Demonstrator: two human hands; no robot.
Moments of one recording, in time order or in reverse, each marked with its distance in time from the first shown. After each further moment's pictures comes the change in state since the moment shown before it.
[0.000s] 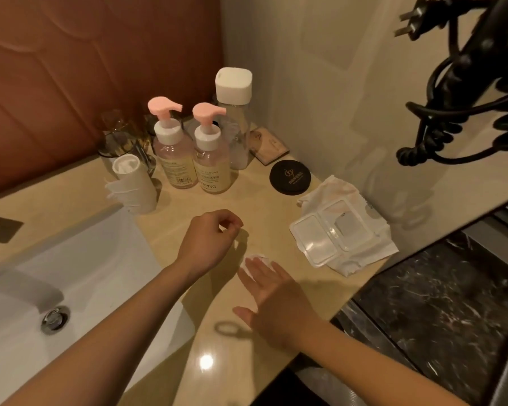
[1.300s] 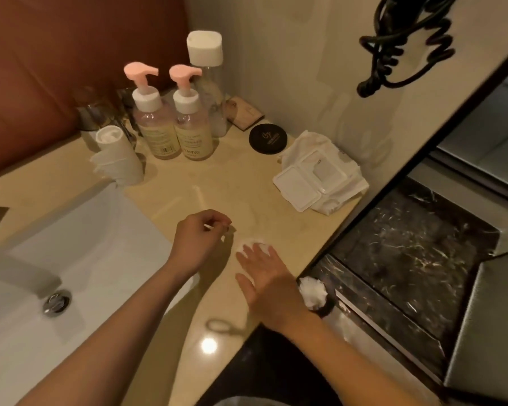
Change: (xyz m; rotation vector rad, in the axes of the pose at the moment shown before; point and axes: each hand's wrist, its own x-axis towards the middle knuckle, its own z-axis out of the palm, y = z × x) left_hand -0.074 -0.026 0.009 -0.167 -0.049 -0.078; right_hand -0.054 -0.058 0.044 0.304 0.351 0.209
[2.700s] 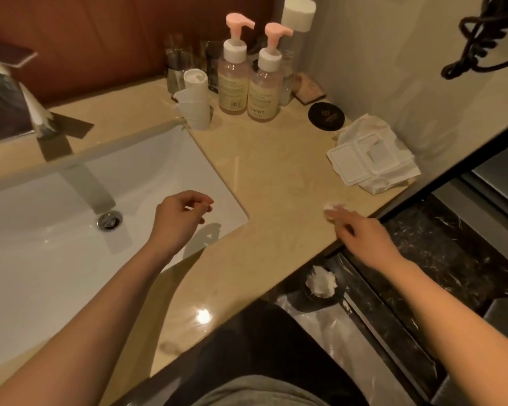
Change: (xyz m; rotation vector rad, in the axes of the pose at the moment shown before) left_hand -0.088 -0.079 -0.076 -0.162 0.235 -0.110; right_hand -0.013 0.057 -0.063 -0.030 -0.141 0.035
